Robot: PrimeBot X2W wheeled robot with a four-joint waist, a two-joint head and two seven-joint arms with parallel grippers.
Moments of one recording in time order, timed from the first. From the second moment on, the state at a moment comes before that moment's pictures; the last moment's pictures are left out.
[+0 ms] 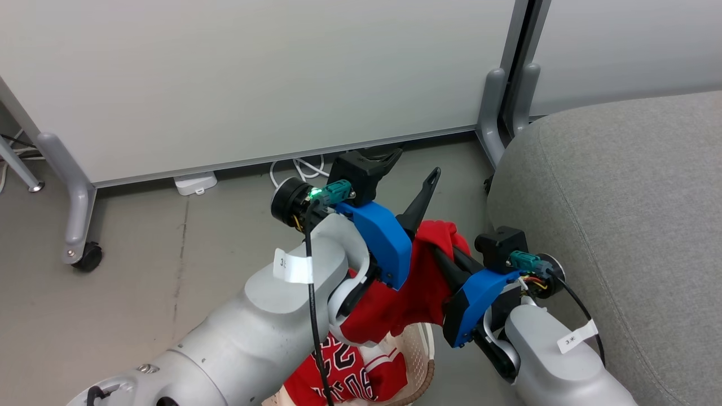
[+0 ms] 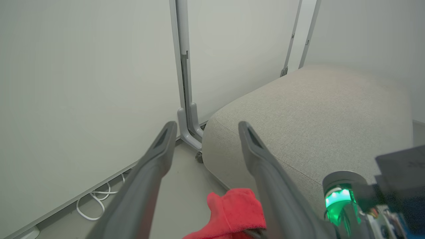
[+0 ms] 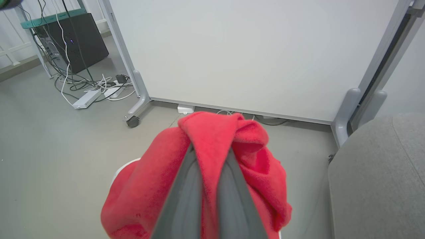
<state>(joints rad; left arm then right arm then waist) -0.96 0.05 -1.27 0.80 -1.07 0.01 -0.25 -0.61 -0.05 0.55 0.88 0.40 0.13 -0.26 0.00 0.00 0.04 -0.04</state>
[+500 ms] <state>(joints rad) -0.67 0.12 -0.91 0.57 -0.69 -0.02 -0.26 -0.61 -0.05 0.49 0.88 0.37 0.13 -0.26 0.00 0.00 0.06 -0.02</state>
